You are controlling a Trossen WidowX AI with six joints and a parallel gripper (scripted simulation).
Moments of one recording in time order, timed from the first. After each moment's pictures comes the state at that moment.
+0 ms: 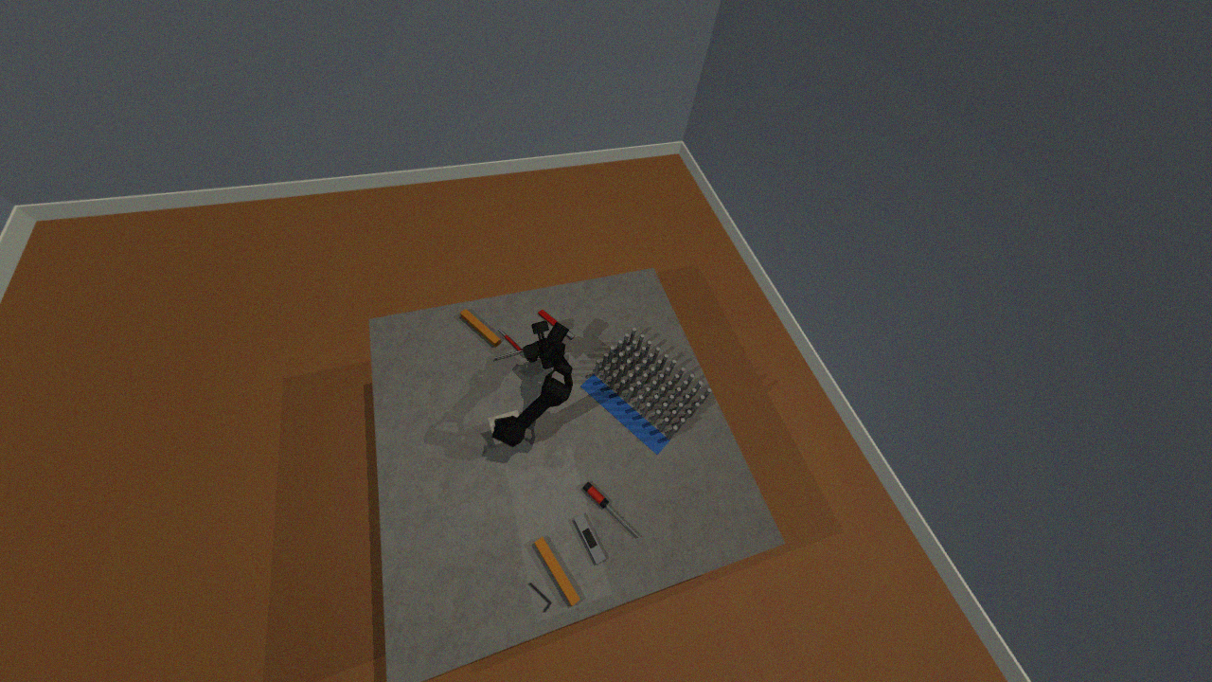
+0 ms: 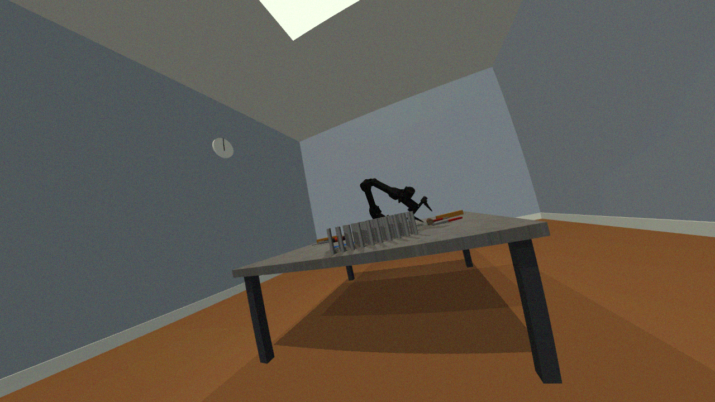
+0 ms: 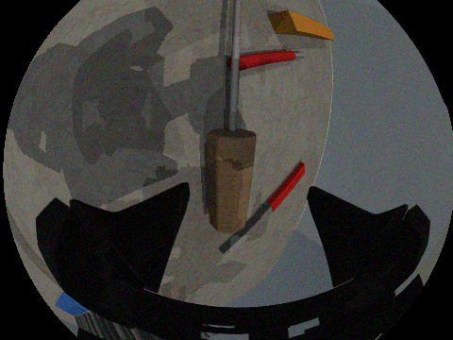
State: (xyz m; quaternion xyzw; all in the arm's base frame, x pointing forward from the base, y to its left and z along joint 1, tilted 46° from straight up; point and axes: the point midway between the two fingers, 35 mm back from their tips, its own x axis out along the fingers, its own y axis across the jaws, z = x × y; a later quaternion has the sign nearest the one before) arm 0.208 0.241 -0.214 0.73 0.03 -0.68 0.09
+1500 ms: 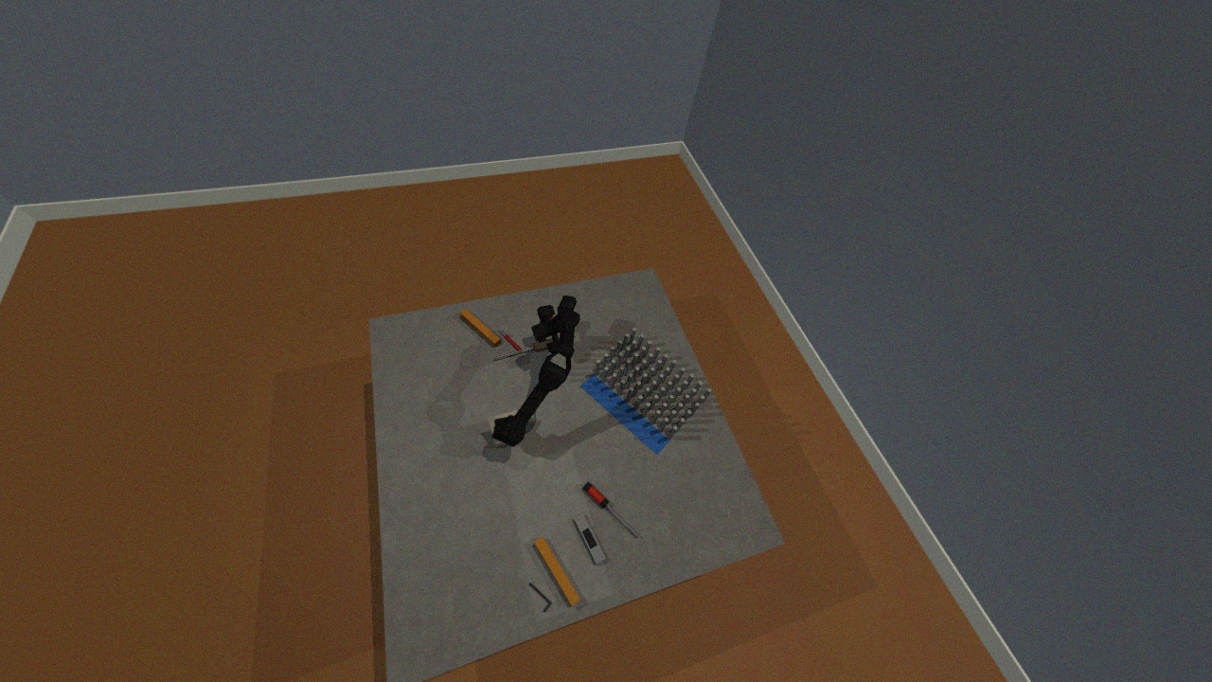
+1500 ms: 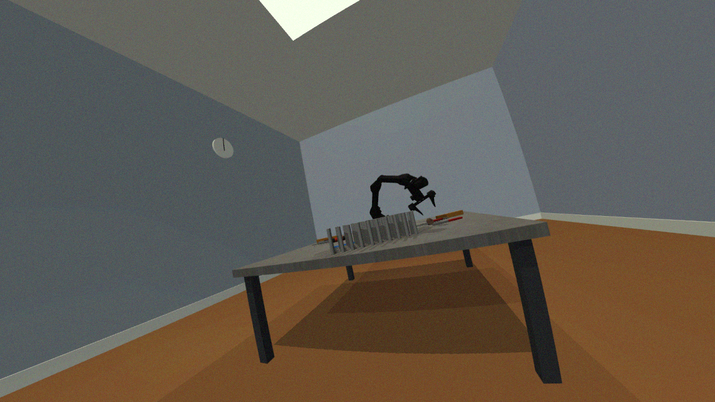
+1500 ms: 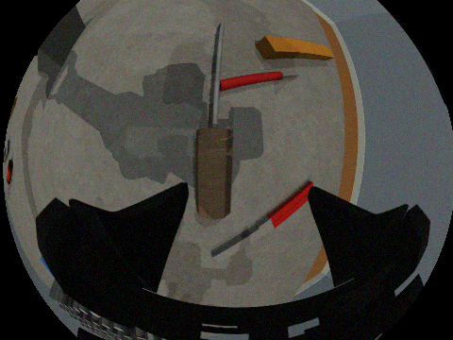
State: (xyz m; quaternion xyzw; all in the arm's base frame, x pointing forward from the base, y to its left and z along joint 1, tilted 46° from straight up) arm 0.223 0.288 -0.202 0.61 -0.11 -0.76 0.18
